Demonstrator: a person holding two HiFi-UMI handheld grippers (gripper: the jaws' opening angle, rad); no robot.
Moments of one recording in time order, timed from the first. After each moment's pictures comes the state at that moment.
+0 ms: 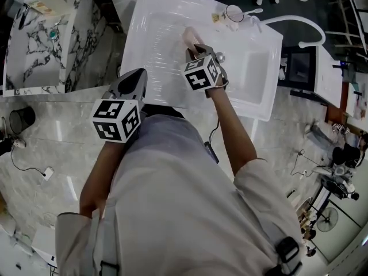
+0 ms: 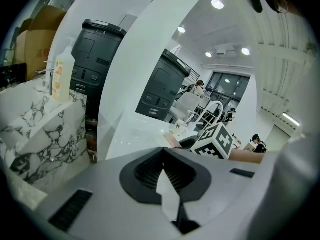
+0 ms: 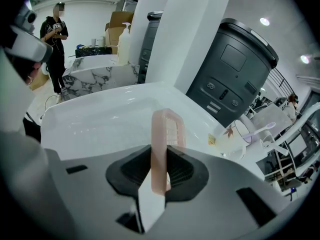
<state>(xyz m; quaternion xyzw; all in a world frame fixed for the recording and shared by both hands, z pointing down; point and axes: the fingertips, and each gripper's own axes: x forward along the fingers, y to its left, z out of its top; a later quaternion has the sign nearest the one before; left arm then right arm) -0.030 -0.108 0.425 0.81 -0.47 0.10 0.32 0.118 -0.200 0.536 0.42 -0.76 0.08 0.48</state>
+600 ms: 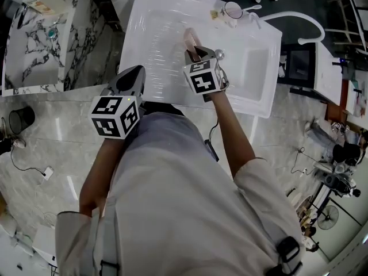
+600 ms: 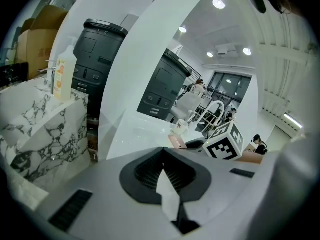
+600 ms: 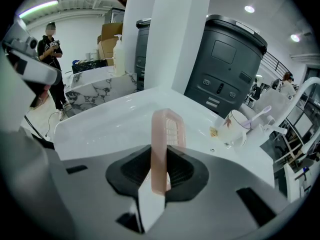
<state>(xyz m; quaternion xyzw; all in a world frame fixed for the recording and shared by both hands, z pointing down) -0.031 -0.106 0.429 0.81 -0.48 0.10 0.33 0.117 -0.179 0.523 0.44 -0.78 0.13 0.44</state>
